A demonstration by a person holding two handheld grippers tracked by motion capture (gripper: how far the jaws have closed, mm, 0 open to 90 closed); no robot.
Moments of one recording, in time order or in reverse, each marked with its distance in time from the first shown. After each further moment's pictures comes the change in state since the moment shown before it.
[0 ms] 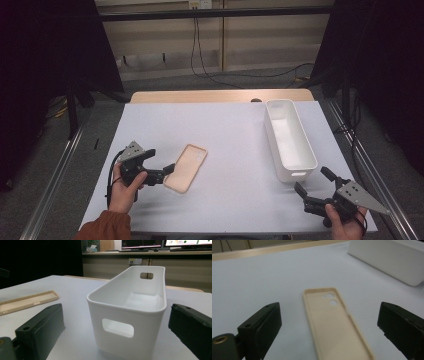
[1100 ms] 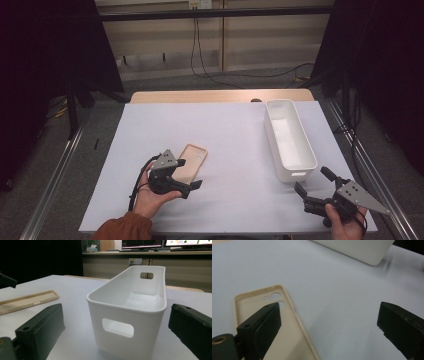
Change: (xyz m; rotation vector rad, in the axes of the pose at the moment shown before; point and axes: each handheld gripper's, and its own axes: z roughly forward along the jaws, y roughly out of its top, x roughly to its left) left arm -0.062 0.003 0.034 0.046 -0.215 0.144; right arm 0.000 0.000 0.000 0.002 0.001 -0.004
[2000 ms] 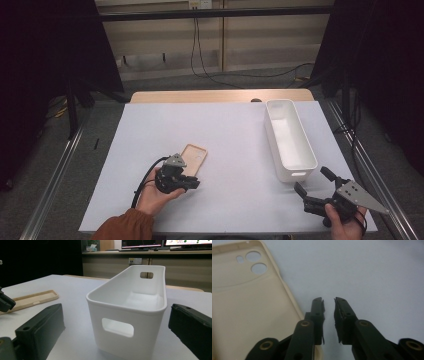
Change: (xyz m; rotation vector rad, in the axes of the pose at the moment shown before) left arm 0.007 -0.008 0.025 0.268 -0.085 -0.051; right arm 0.000 0.000 0.001 0.003 -0.002 0.001
